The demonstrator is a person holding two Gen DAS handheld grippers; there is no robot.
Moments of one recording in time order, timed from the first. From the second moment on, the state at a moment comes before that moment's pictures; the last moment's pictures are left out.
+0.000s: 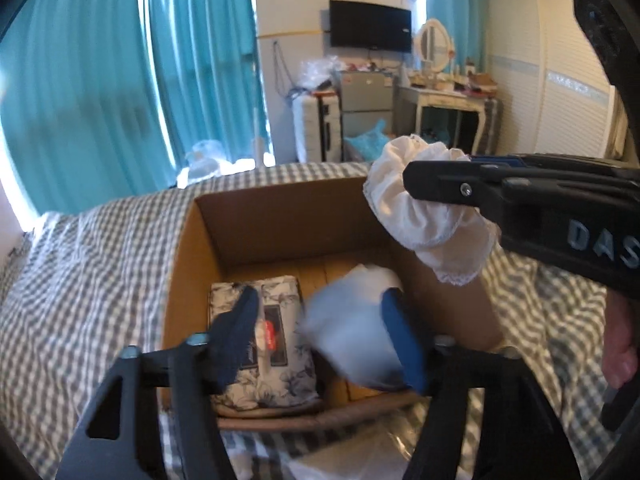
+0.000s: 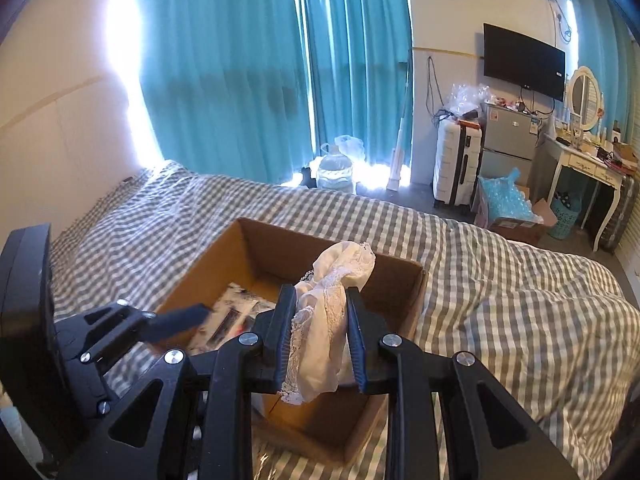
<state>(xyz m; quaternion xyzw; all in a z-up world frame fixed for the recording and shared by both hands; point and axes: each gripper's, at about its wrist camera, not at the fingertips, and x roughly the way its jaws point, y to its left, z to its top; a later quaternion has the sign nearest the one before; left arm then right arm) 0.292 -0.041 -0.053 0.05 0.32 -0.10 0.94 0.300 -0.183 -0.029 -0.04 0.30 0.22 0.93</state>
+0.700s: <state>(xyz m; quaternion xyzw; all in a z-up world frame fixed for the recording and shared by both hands) 0.175 0.002 0.041 0.02 0.26 -0.03 0.96 0.211 -0.226 0.035 -0.06 0.27 0.16 0.95</state>
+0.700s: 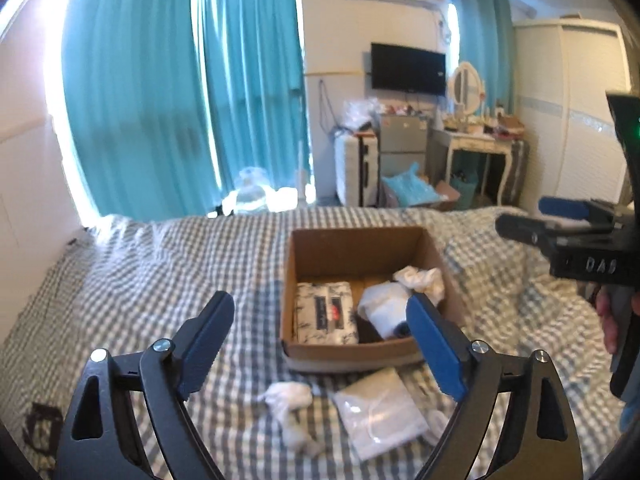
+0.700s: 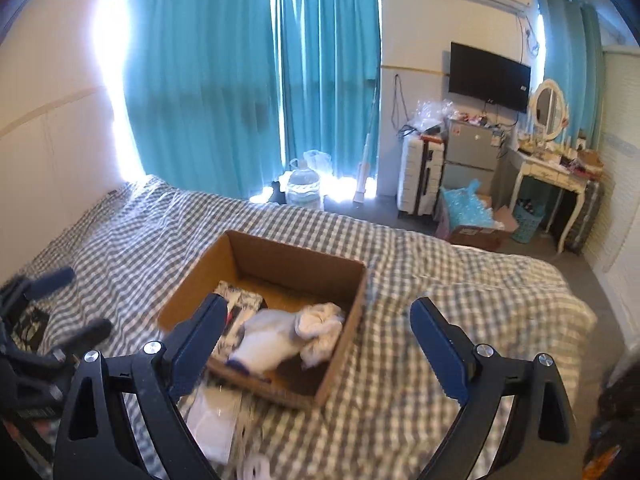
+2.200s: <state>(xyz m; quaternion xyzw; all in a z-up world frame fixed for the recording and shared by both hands) 0.109 -0.022 -0.119 0.02 0.39 -0.03 0.92 0.122 -0.206 -0.140 -0.09 0.42 0.18 0.88</state>
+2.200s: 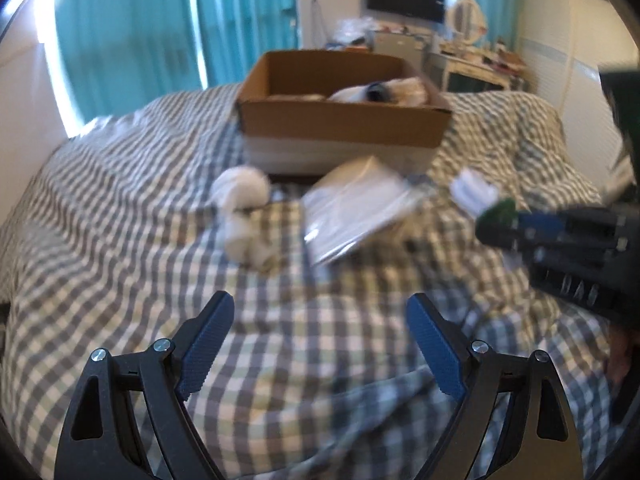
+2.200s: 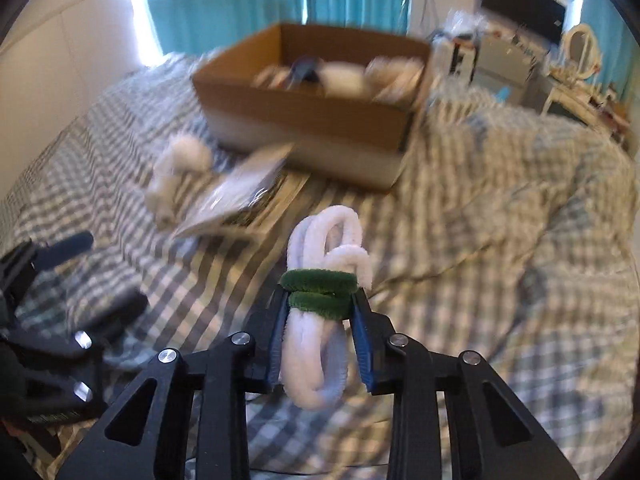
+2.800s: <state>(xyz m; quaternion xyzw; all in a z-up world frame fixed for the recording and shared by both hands) 0.205 -0.050 -0.129 -0.01 0.42 -0.07 0.91 0.175 -0.246 -0.138 -0.06 0.43 0.17 0.89</state>
